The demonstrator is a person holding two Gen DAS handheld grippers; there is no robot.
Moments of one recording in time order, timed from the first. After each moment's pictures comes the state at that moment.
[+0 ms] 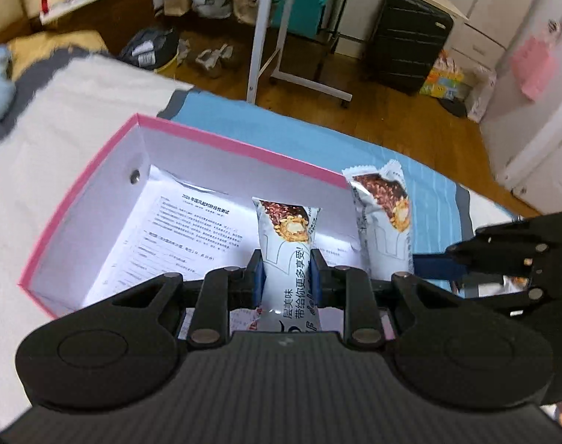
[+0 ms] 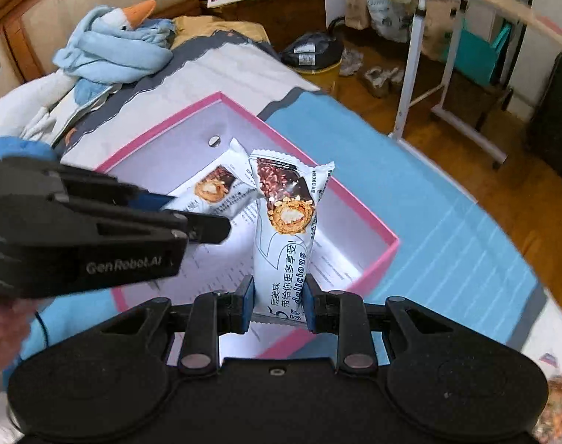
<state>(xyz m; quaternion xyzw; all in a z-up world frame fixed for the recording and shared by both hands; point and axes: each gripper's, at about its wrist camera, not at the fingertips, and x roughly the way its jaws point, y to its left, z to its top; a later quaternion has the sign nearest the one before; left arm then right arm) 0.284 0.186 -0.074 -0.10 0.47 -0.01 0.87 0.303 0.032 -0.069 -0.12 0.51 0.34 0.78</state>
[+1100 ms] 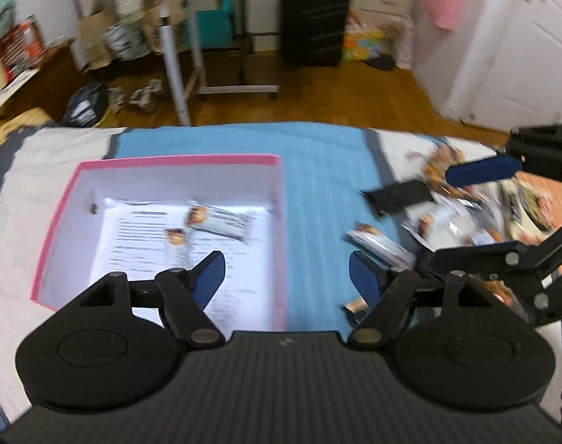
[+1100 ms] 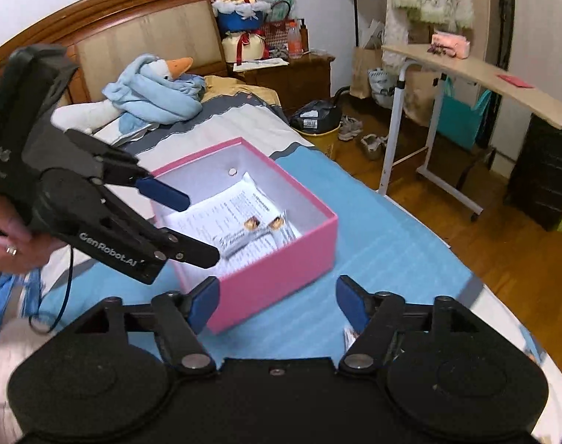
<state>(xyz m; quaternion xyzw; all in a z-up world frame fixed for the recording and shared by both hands) 0.195 0.090 -0.010 0.04 0.46 -0.13 0.88 0.187 -0.105 0.008 -0.12 0.38 0.37 0.84</state>
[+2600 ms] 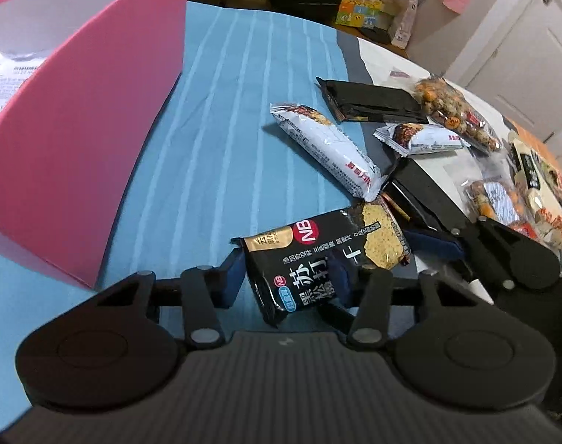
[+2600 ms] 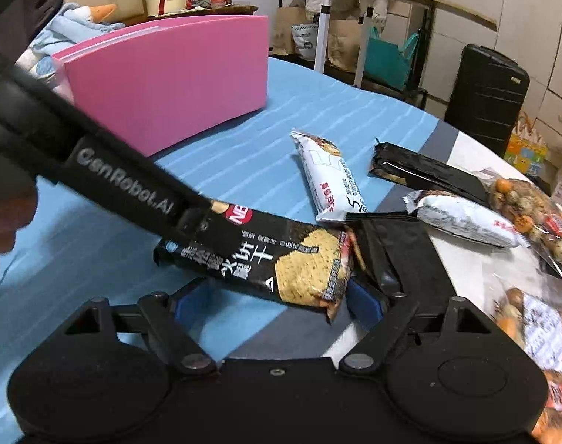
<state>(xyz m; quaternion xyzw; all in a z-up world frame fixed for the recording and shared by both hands) 0.187 0.015 -0.197 -0.08 0.50 -0.13 0.85 0.138 -0.139 -0.209 -0.12 0.40 0.25 0.88</state>
